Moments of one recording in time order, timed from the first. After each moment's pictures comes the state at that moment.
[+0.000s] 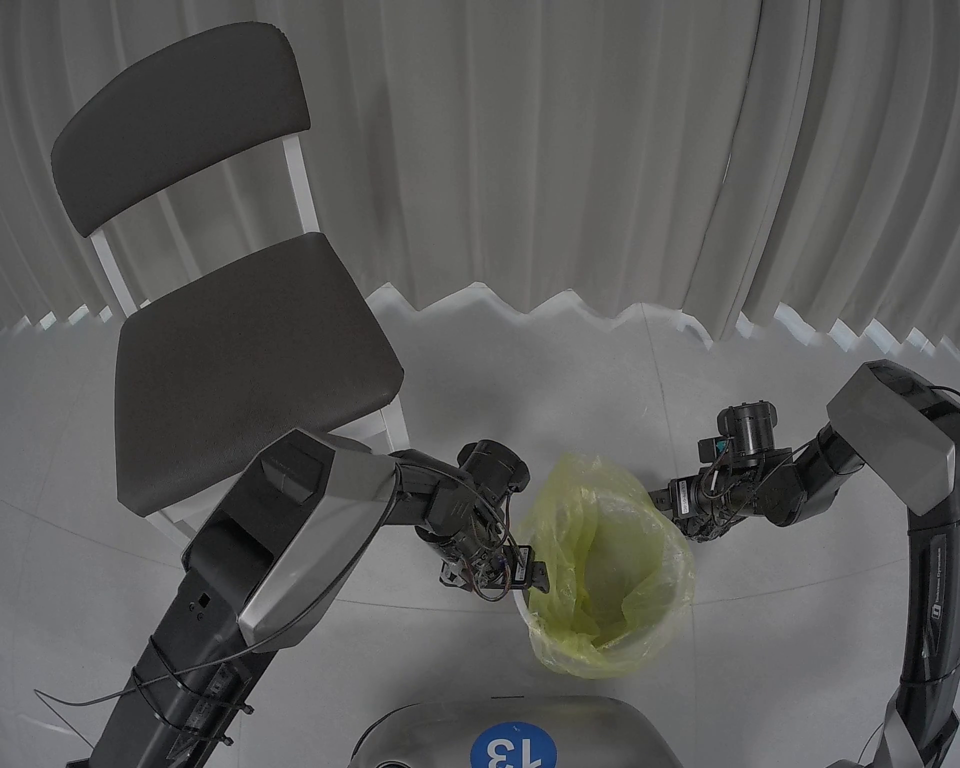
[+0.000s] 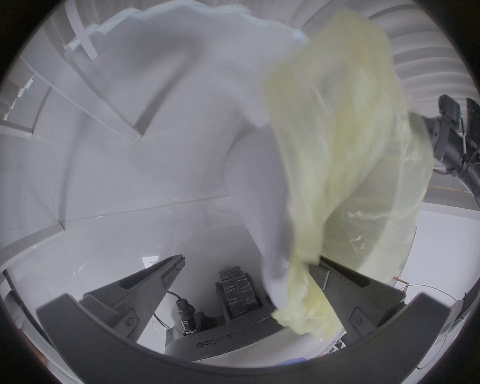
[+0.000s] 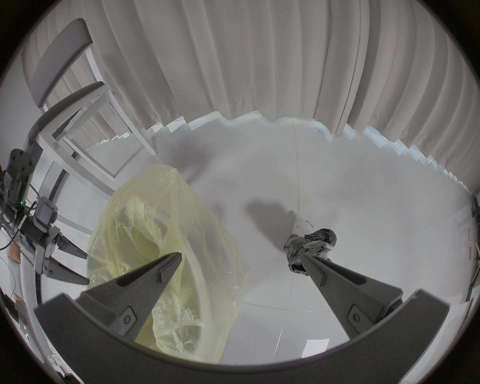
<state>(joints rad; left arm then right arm) -0.60 2.68 -2.00 0.51 -0.19 -0.36 0.15 2.40 -1.17 -0.51 0.08 0.03</state>
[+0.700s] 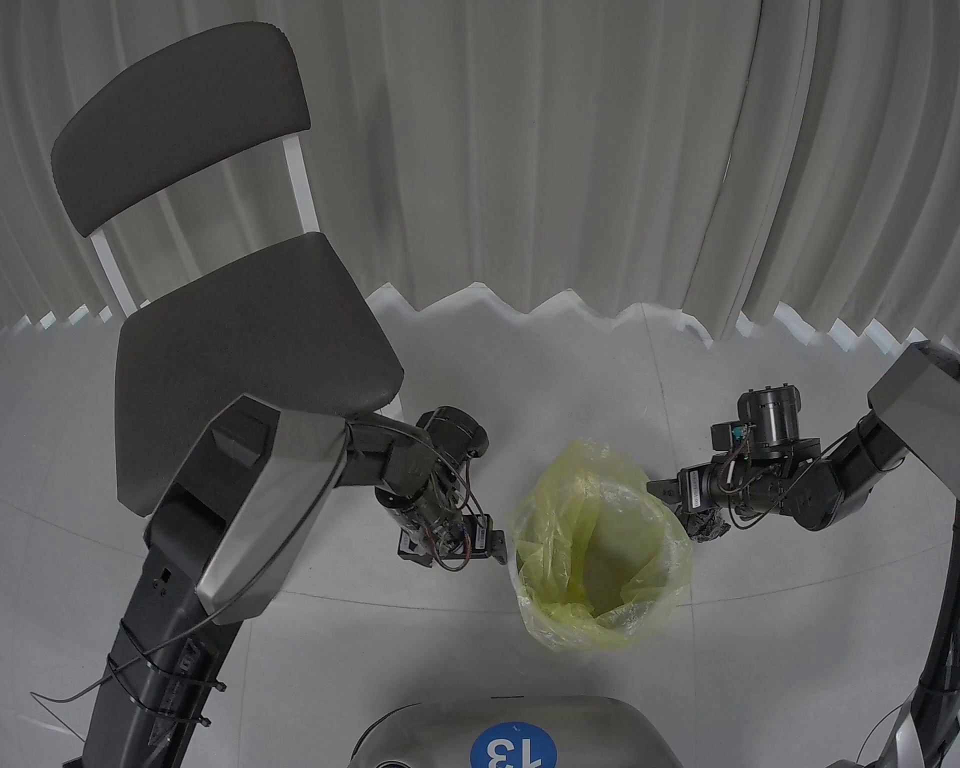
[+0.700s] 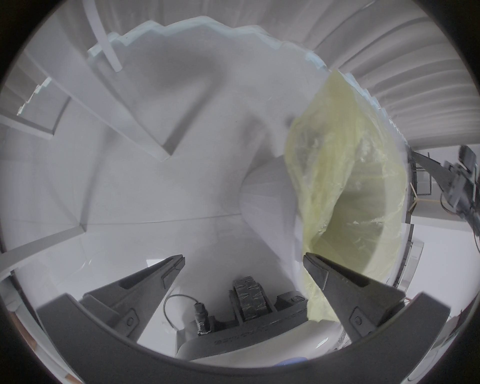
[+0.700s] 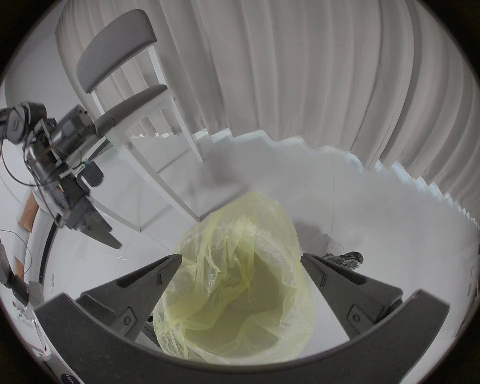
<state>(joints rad) -0.52 2.61 -2.00 0.60 -0.12 -0.38 0.20 2.19 -0.98 -0.57 0.07 0.03</state>
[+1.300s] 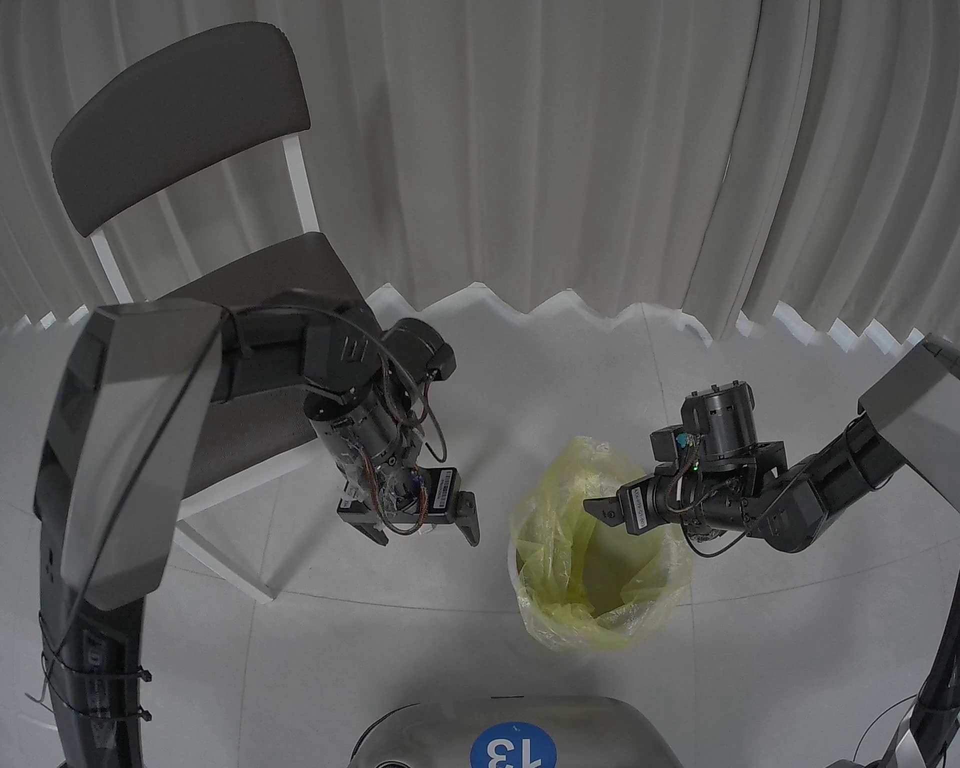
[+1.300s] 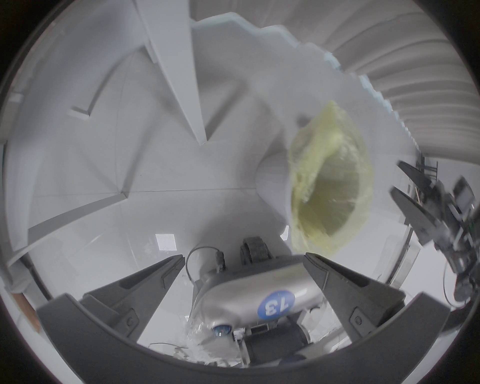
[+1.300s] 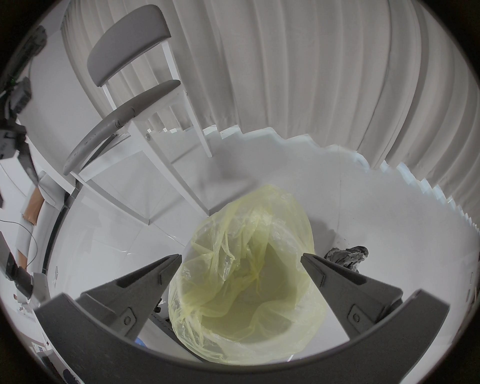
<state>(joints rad) -0.52 2.30 -2.00 1.02 -0.14 -0.34 0.42 2.12 -0.98 -0.51 0.01 0.03</state>
